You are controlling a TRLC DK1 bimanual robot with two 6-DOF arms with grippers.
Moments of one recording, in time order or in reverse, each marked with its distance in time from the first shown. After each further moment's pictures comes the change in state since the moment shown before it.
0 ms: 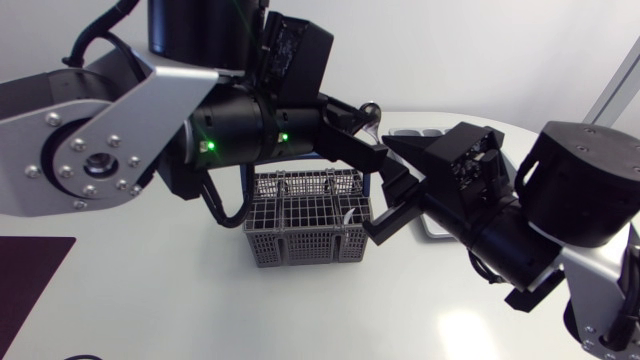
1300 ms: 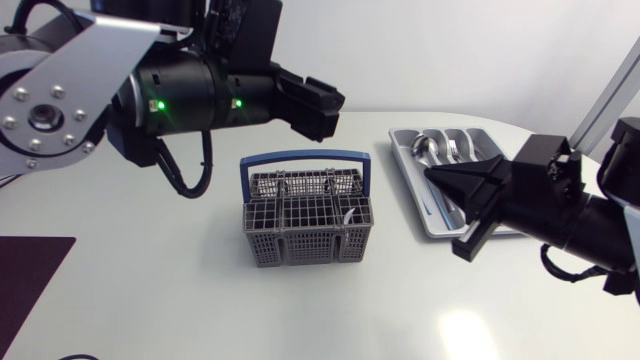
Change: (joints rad) left arm 0.121 -0.051 0.032 -0.098 -0.003 0.081; right arm -0.555 -0.171 -0.026 -0.363 -0.709 -0.052
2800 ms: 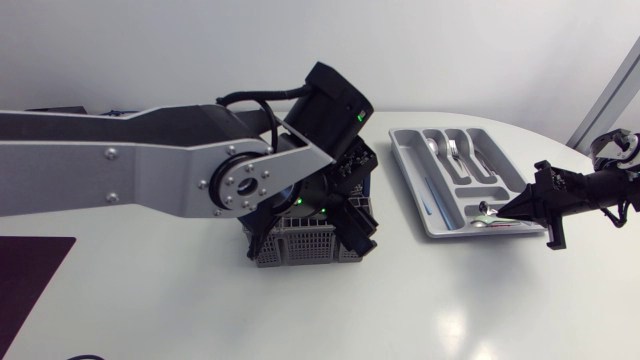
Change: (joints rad) left arm -0.187 0.303 0.063 -0.255 -0.181 0.127; right arm -0.696 1.048 0.725 -0.839 -0.184 -1.460
